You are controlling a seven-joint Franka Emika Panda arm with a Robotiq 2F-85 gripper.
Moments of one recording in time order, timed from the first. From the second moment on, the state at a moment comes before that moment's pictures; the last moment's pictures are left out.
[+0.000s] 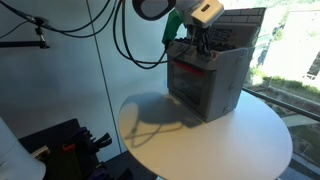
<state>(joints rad) -0.10 0.07 -0.09 -2.15 0.74 2.86 0.26</state>
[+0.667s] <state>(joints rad) -0.10 0.06 -0.10 -2.18 0.61 2.85 0.25</state>
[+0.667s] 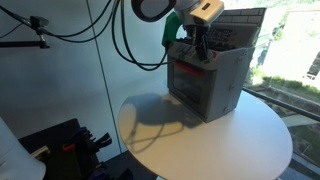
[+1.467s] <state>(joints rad) -0.11 -0.11 -0.11 -2.20 0.31 2.44 0.25</state>
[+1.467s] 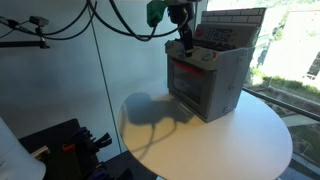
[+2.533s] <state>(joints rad) -0.12 -0.24 -0.10 -2.09 0.07 1.83 0.25</state>
